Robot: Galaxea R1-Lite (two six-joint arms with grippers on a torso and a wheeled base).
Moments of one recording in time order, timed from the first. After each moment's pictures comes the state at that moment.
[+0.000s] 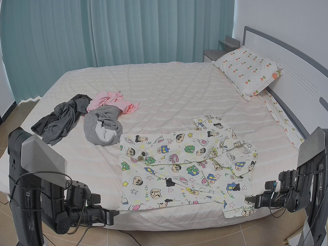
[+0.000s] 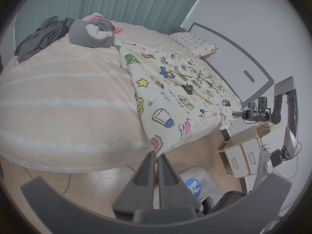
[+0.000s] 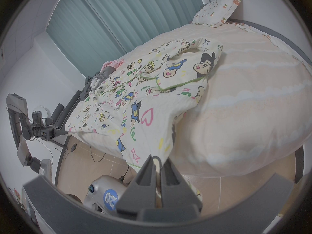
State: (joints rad) left arm -0.27 2.35 -0.09 -1.42 -0.31 -0.22; right arm -0.10 2.49 -0.20 -1.43 0.55 -0.01
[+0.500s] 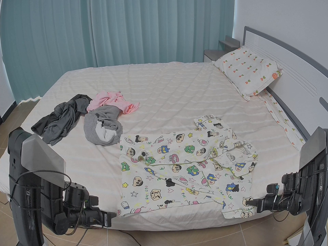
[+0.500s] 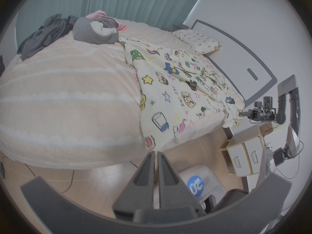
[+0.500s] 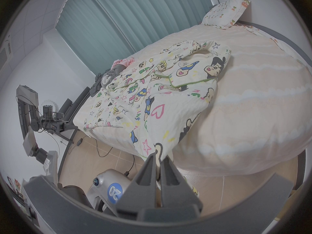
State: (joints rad) left arm -0.26 2.37 -0.10 -1.42 -0.28 -0.21; right arm -0.11 2.49 -0.12 -1.50 0.62 -0.06
